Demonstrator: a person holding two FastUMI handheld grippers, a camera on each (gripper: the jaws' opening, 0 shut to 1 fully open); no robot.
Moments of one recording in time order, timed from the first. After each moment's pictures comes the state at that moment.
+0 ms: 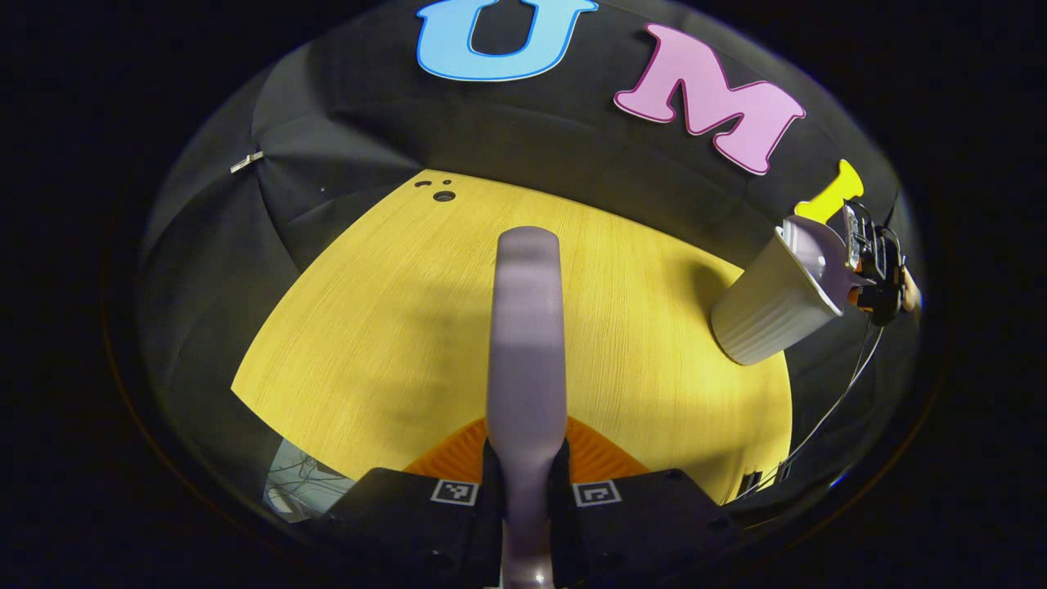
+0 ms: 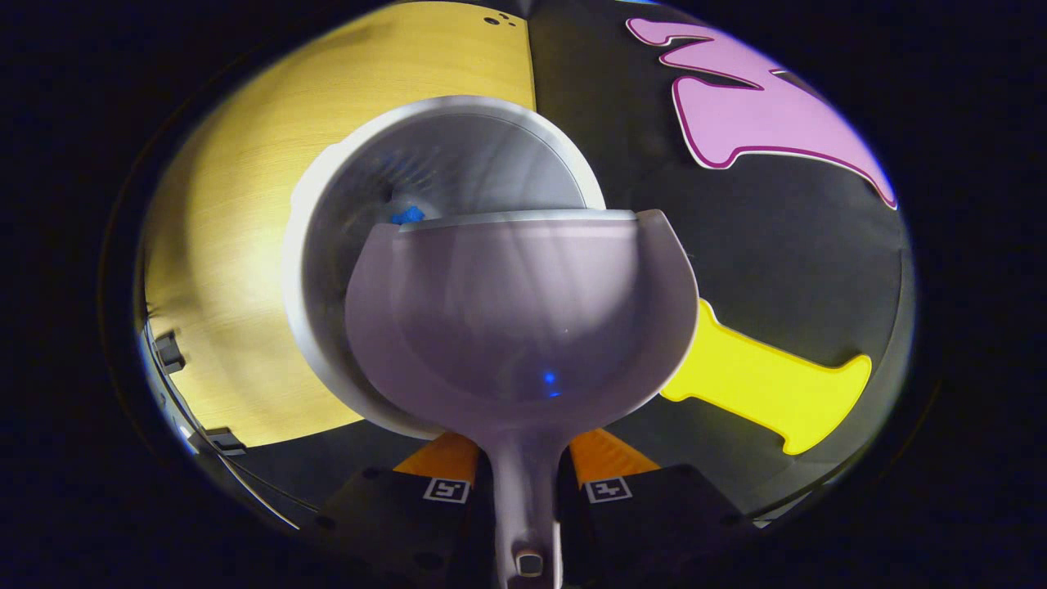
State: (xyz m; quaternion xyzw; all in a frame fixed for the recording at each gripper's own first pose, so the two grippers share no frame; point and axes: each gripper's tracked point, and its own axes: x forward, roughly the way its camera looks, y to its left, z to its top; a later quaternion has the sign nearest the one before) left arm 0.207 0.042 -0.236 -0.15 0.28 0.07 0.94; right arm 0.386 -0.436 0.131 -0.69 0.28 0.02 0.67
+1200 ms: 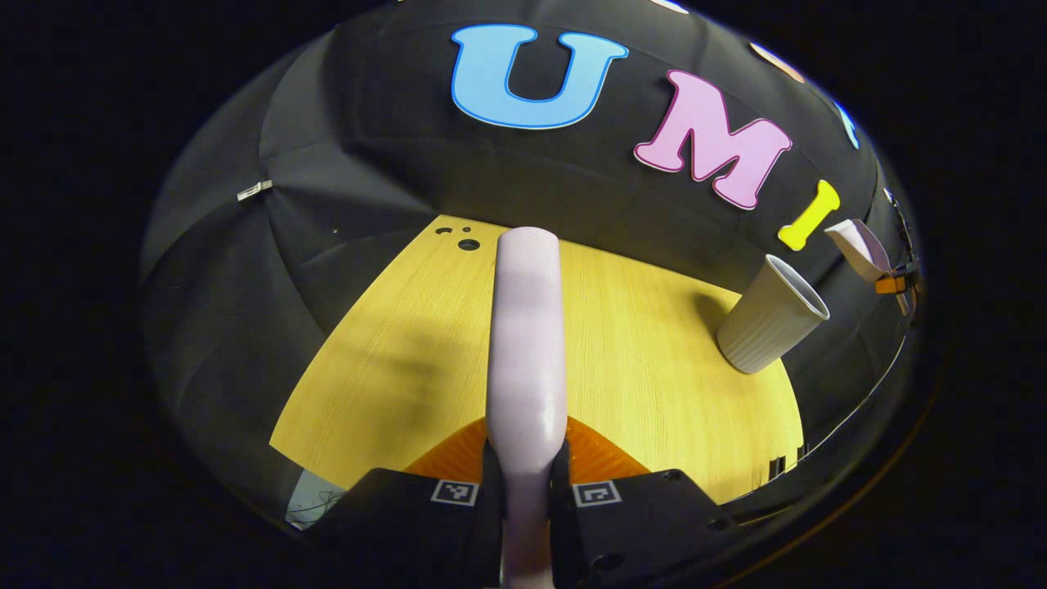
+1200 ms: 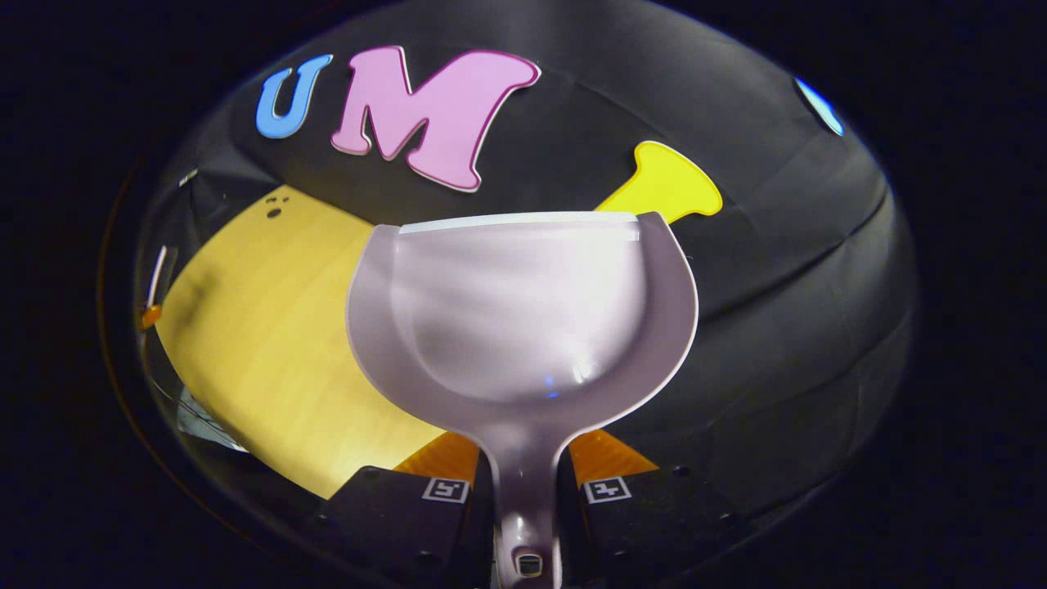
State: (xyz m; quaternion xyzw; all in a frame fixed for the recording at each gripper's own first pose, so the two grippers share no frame) left arm 0.177 0.160 -0.215 -0.12 0.21 0.03 0.97; right arm 0.223 -0.345 0.198 -0.24 0.22 -0.07 0.94
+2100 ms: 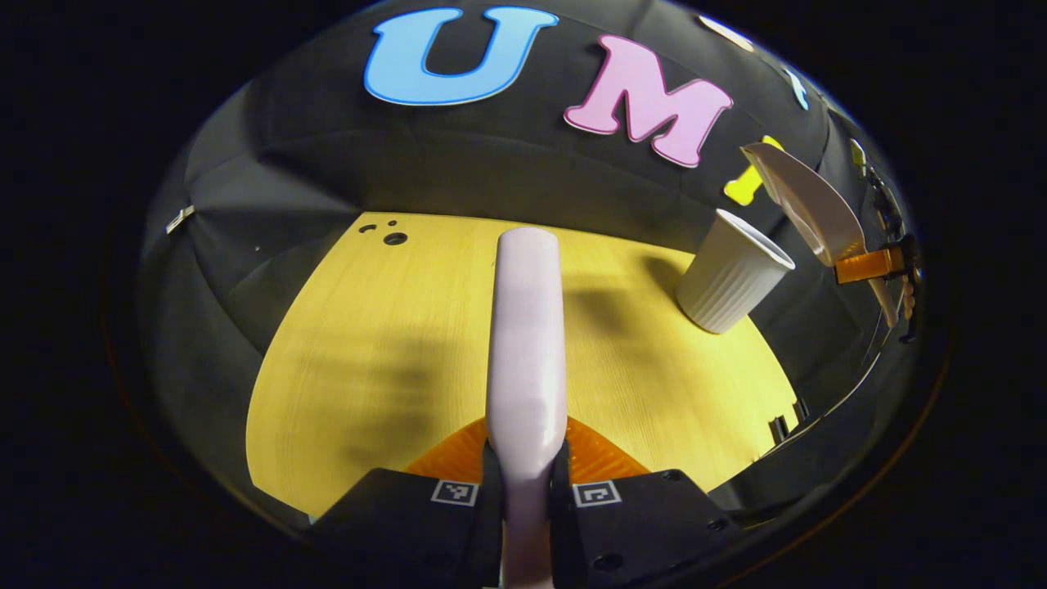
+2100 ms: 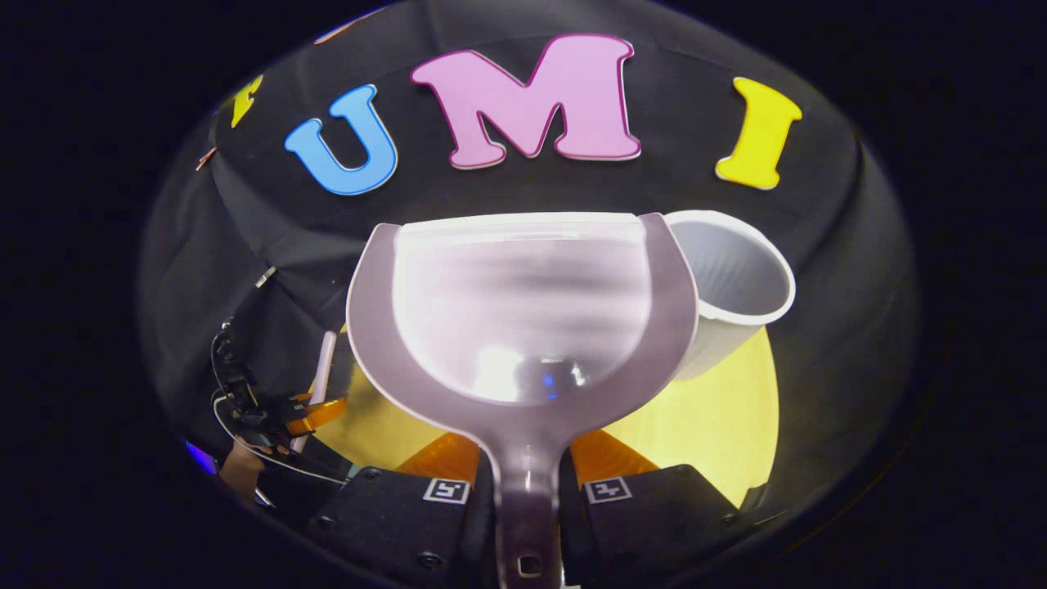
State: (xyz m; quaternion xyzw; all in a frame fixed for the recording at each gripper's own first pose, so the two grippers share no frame) left arm 0.223 0.114 -0.253 -0.05 0.24 -0.08 0.97; right arm 0.221 -0.102 0.035 0.01 0.27 0.09 0.96
